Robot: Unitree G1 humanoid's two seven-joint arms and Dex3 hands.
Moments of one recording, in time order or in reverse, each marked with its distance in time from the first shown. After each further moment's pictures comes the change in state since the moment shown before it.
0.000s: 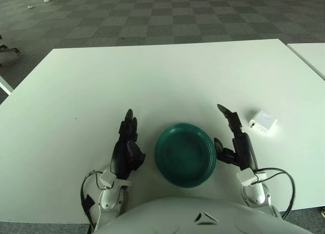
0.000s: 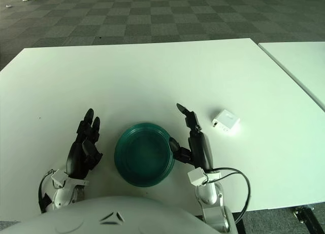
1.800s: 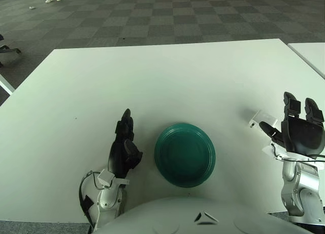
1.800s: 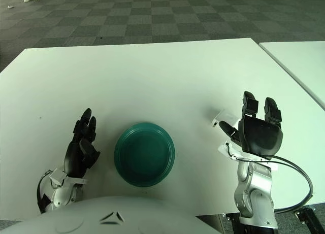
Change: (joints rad) left arm -0.020 -0.021 0.047 0.025 0.012 0.008 0.006; right arm -0.086 -0.226 -0.184 -0.070 -0.526 0.778 -0.003
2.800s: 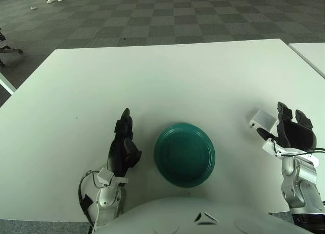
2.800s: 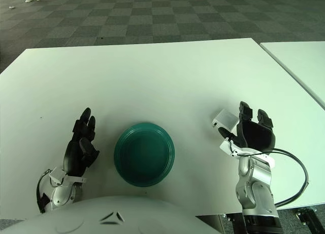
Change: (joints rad) left arm -0.016 0.000 0.016 0.015 -0.002 0.003 -0.012; right arm -0.073 -0.083 0.064 0.147 0.164 0.062 0.155
